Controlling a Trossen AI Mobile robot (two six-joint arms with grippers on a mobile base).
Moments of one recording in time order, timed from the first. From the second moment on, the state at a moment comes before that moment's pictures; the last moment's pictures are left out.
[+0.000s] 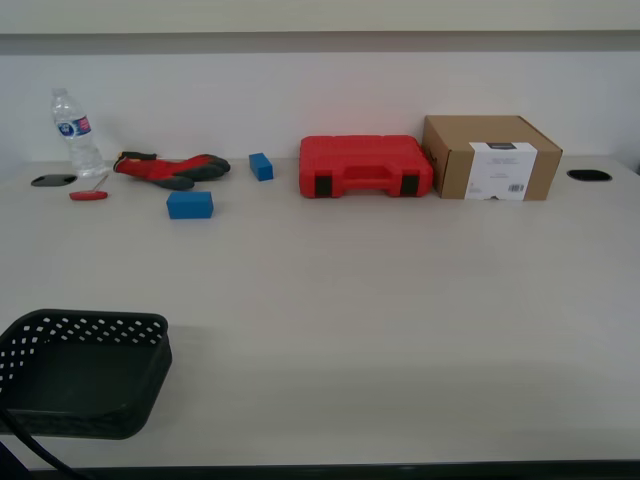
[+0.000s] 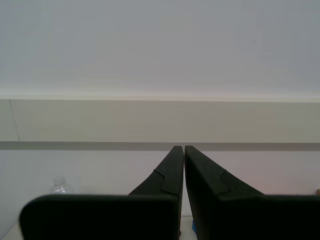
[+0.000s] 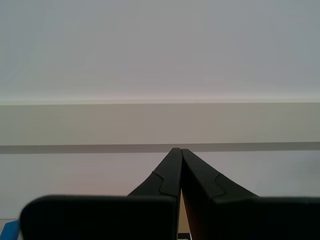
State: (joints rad) arm 0 0.00 1.05 0.52 0.62 0.00 0.00; arm 1 0.00 1.05 0.53 0.62 0.01 0.00
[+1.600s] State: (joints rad) arm 0 0.00 1.05 0.52 0.62 0.00 0.00; arm 1 0.02 2.40 1.72 -0.61 -0.17 0.96
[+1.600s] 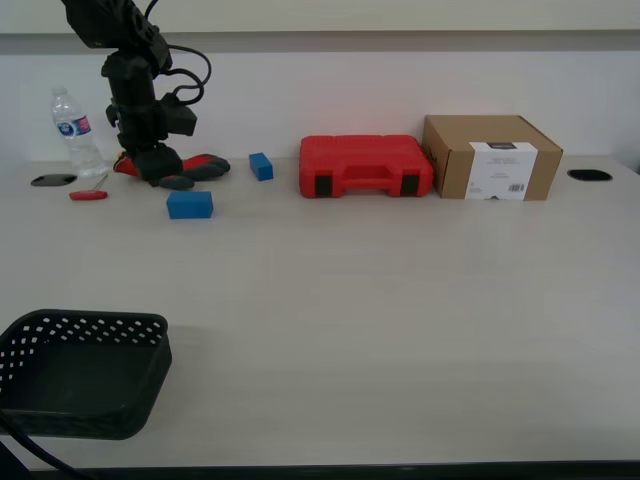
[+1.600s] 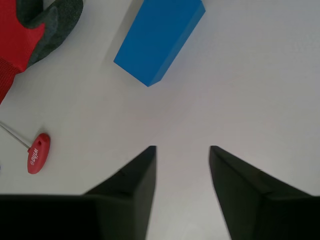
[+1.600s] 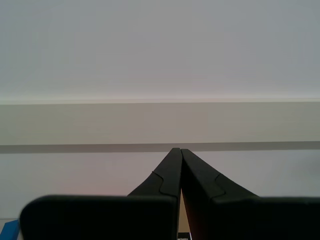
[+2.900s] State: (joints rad) arm 0 0.00 1.05 0.52 0.61 0.00 0.00; arm 1 0.00 2.63 1.93 -0.45 0.00 1.12
